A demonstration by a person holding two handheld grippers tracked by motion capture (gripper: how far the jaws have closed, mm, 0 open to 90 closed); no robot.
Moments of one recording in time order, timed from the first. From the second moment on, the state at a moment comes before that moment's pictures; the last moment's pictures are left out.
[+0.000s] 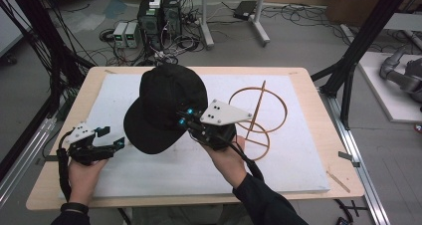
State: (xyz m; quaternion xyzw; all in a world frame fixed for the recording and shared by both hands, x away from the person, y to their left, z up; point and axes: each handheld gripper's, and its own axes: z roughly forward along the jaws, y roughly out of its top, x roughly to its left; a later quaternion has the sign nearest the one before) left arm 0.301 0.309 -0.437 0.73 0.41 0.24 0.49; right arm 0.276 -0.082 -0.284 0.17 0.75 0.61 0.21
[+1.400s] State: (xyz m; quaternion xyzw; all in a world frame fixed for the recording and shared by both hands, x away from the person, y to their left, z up) left arm 0.307 0.298 -0.438 0.74 0.40 0.23 0.48; right arm 0.259 -0.247 -0.239 0.25 0.69 0.60 0.31
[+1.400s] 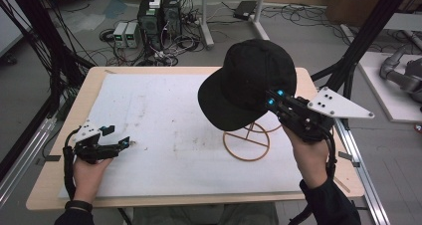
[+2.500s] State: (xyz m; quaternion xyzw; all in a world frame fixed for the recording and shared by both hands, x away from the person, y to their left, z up) left arm 0.309 0.291 -0.439 0.75 0.40 0.23 0.48; right arm 0.248 -0.268 -0.300 0.28 0.70 0.59 0.29
